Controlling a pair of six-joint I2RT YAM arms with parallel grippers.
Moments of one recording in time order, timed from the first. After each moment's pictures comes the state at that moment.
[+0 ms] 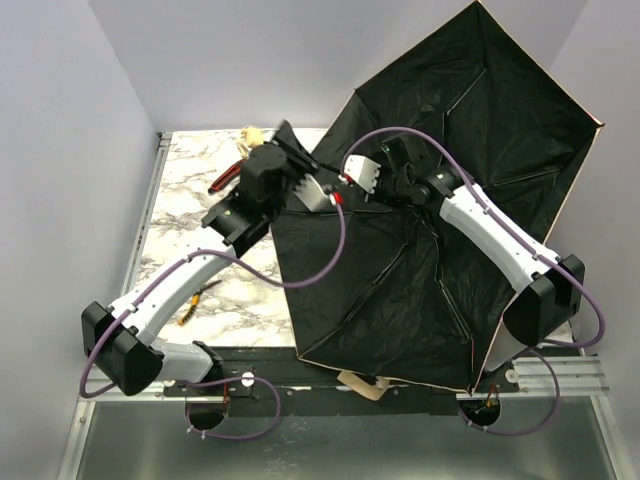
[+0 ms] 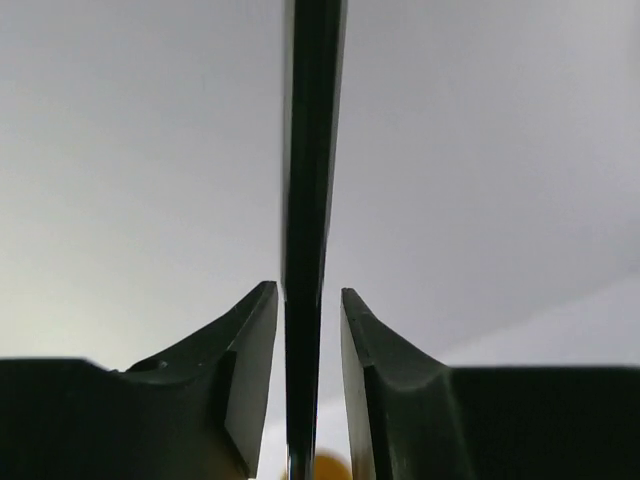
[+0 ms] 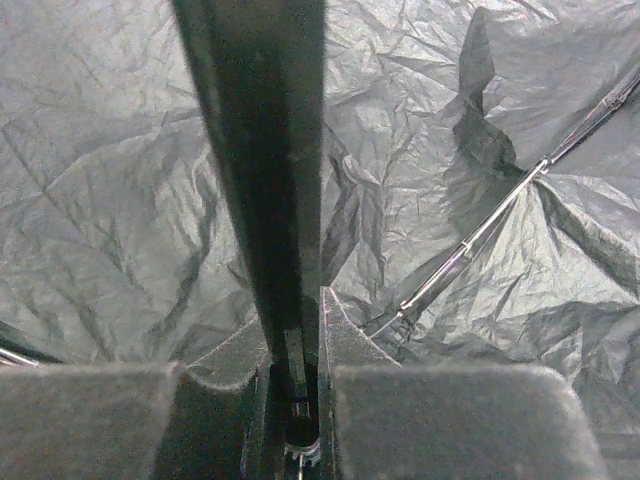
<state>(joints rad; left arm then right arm) -0.71 1.31 1.29 -0.18 -0.31 1.95 0.56 1.60 1.54 -0.75 -0.04 -0.85</state>
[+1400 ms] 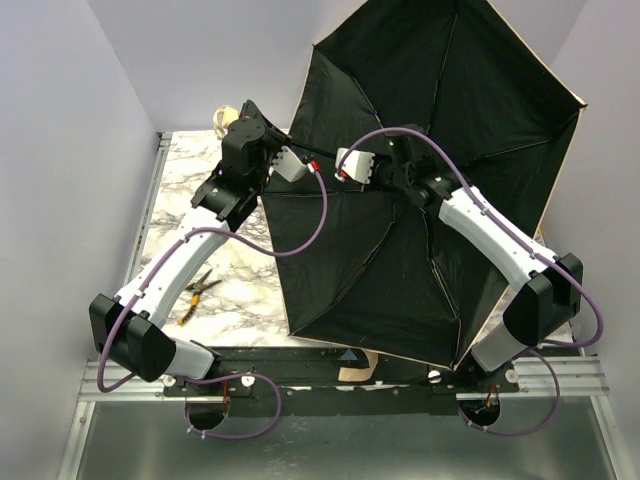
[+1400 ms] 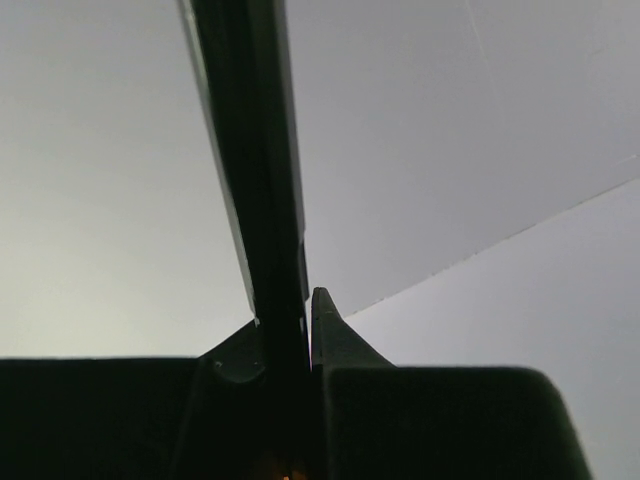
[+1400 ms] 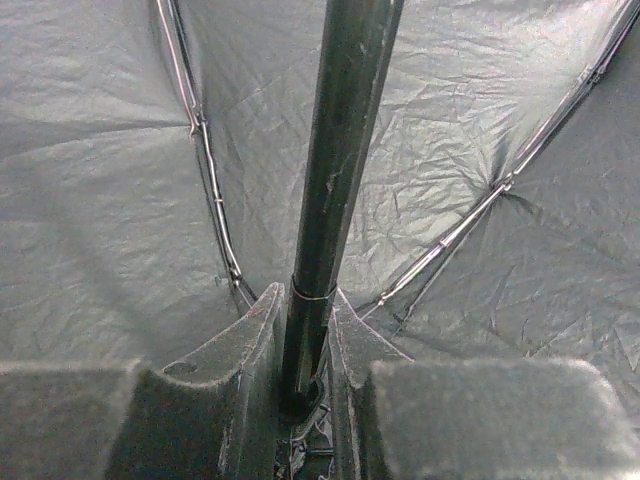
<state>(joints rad) -0.47 1.38 1.40 -0.13 -0.40 2.04 0.53 1.60 1.49 -0.51 -0.02 -1.05</state>
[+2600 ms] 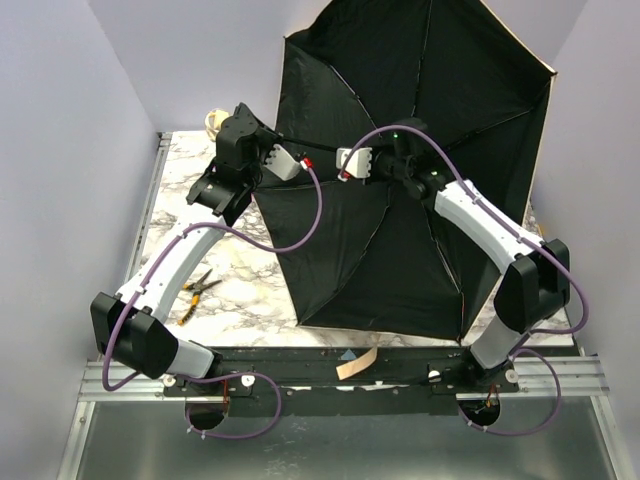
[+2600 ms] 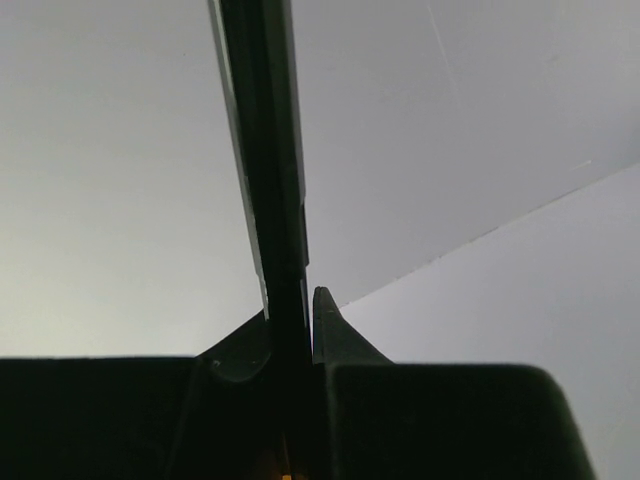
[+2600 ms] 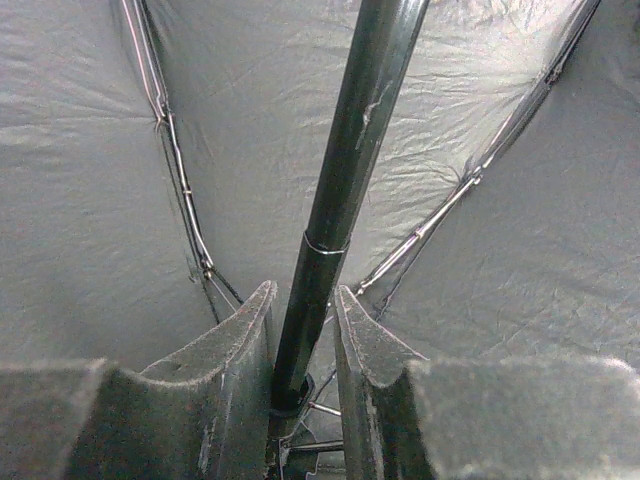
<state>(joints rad) -0.41 1.39 1.40 -0.16 -0.36 1.98 0.45 1.68 1.47 -0.32 -0.15 -1.27</state>
